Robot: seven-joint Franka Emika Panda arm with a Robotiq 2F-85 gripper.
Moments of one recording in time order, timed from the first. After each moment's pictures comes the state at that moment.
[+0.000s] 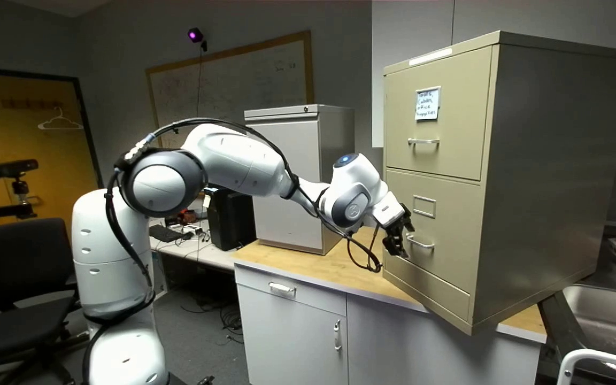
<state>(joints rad) -0.35 0.07 -0.19 -1.99 -0.05 2.75 1.16</state>
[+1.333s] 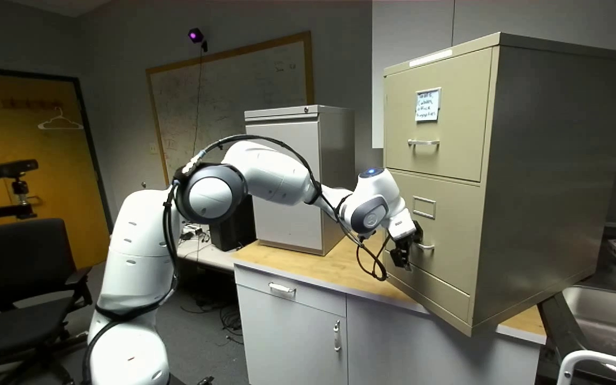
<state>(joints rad) -0.28 0.32 -0.26 -1.76 0.10 2.60 1.22</state>
